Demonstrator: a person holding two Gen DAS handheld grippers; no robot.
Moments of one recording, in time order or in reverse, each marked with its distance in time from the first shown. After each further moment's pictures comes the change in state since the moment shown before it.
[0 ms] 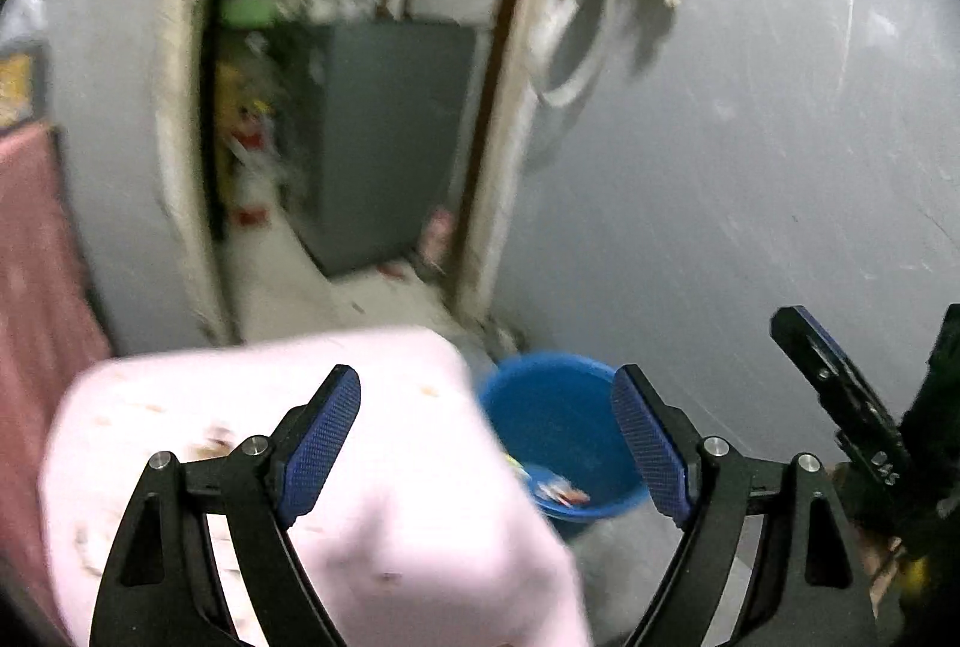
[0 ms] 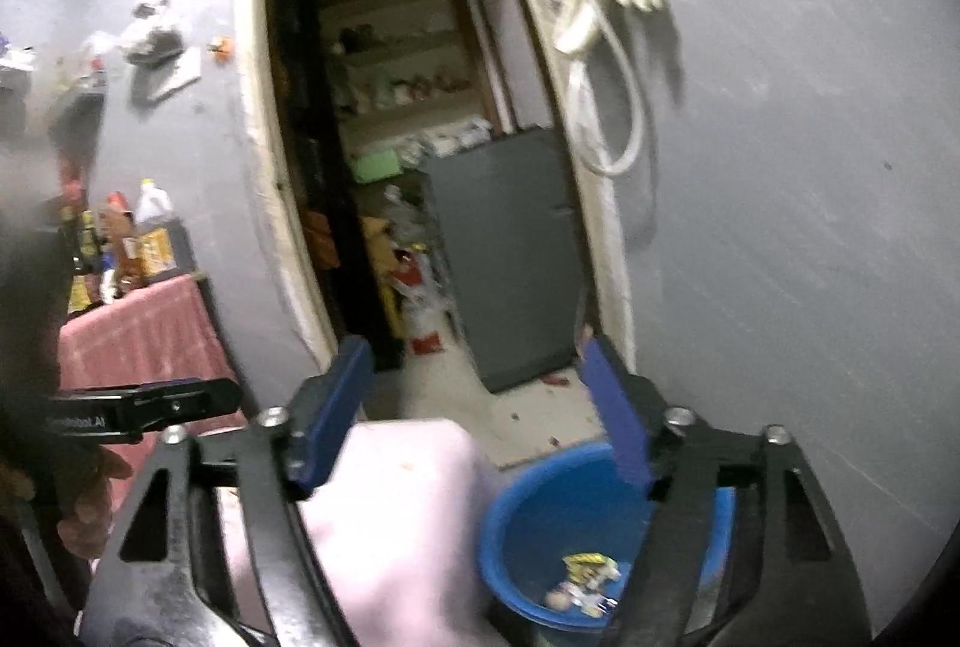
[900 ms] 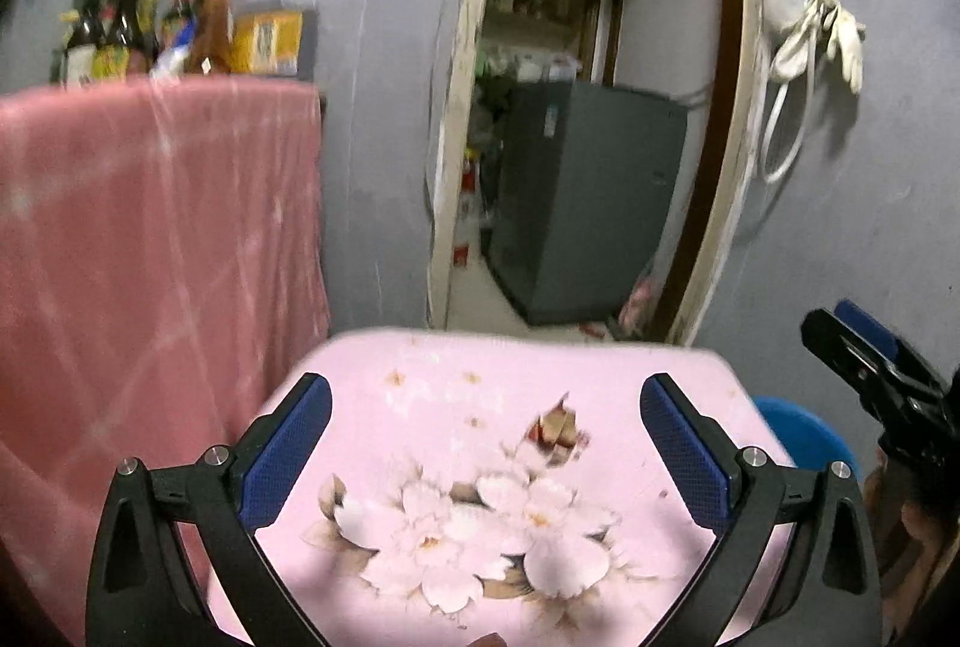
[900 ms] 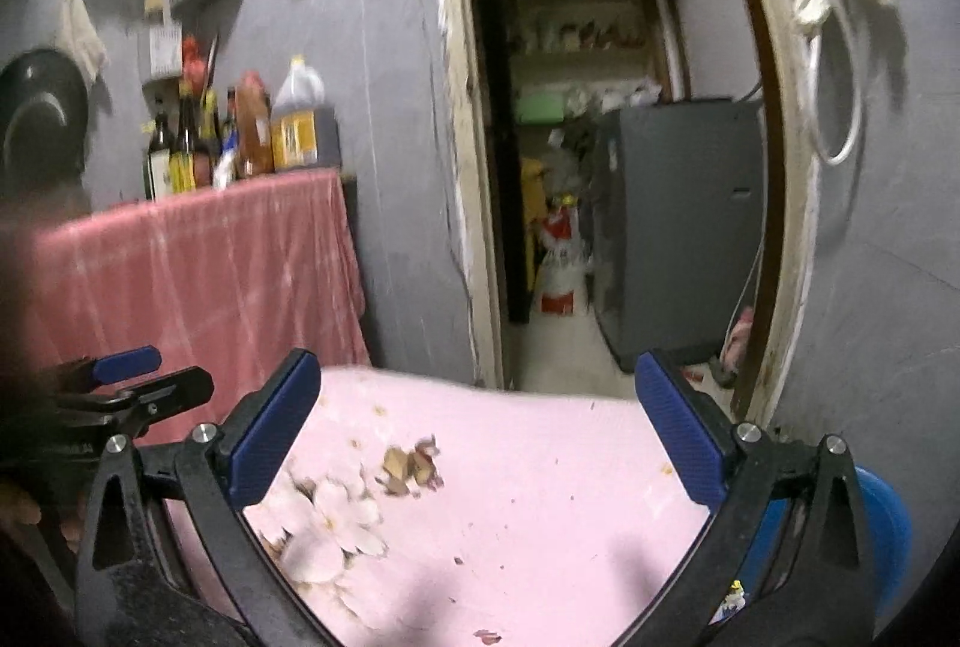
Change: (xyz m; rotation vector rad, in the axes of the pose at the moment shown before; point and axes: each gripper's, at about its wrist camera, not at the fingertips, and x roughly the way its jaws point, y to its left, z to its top) left arm -0.068 0.178 -0.099 -0.162 -0.148 0.363; right arm 0.106 0.164 -0.066 -0.212 0.149 0.286
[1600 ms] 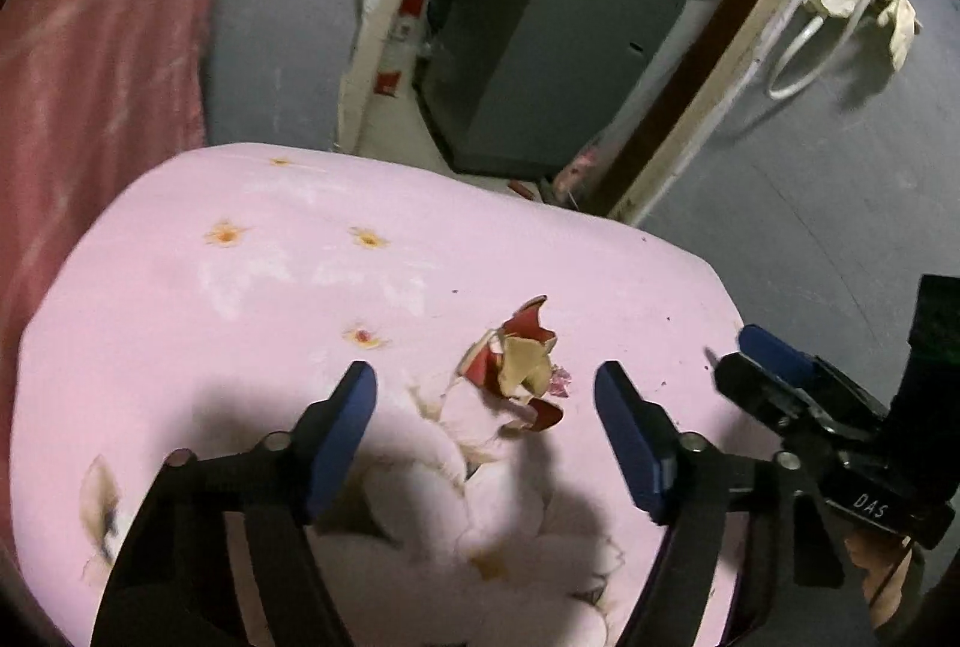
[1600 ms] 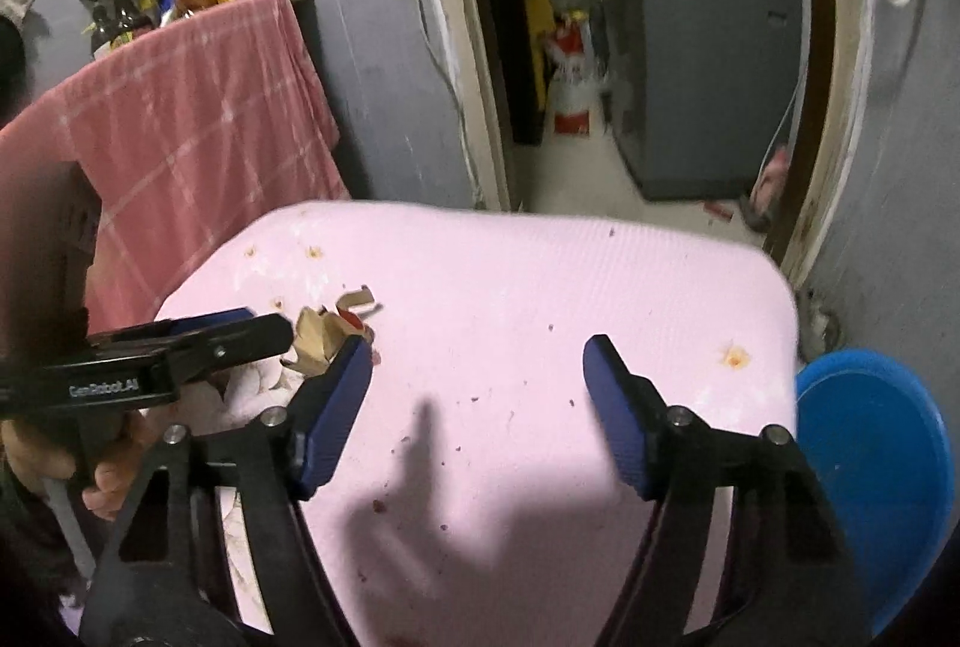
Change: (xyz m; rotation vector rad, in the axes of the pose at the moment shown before) left arm 0.139 0.010 -0.015 -0.154 0.397 -0.242; right arm 0.098 -0.048 -0.054 0.080 0.447 0.062
